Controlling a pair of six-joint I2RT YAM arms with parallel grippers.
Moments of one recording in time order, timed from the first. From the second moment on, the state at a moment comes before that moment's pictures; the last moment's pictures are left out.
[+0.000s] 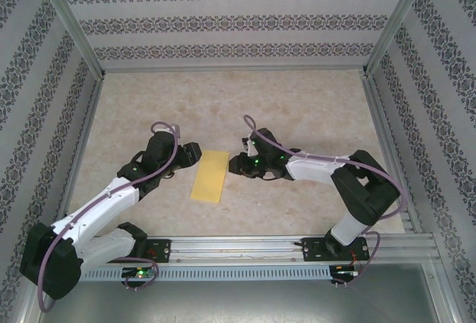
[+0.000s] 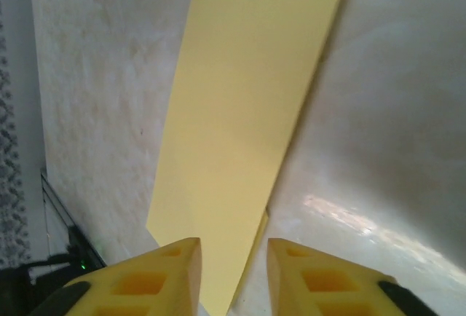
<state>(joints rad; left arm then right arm) -0.46 1.01 0.62 -0.26 -0.01 -0.71 0.70 1.66 0.80 0.03 -0.49 0.87</state>
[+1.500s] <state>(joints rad) -0.39 1.31 0.58 -0.24 0.41 -0.73 0.66 1.86 0.99 -0.29 -0.54 0.42</state>
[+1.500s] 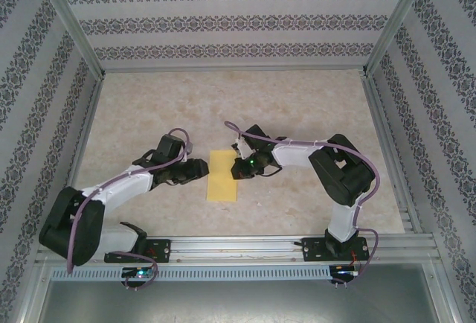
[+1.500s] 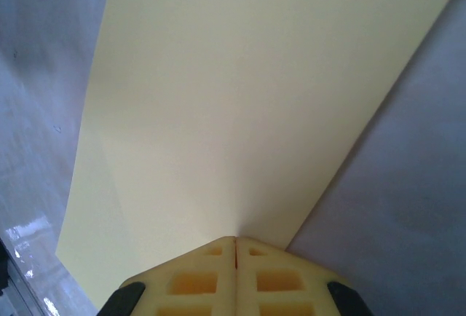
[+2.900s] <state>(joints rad) -0.39 1.53 0.58 -0.02 0.56 -0.79 0.66 1.85 0.99 -0.30 -0.53 0.37</state>
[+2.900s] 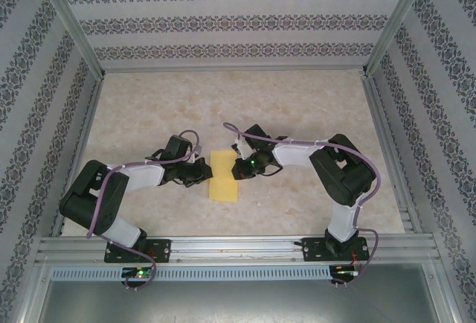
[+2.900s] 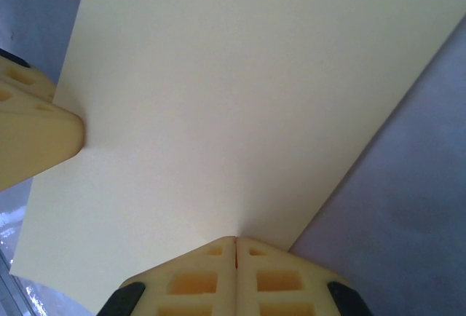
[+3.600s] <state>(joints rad) -0.43 1.42 0.53 0.02 0.48 -0.99 0.89 1.31 0.60 -0.02 -0.15 0.23</state>
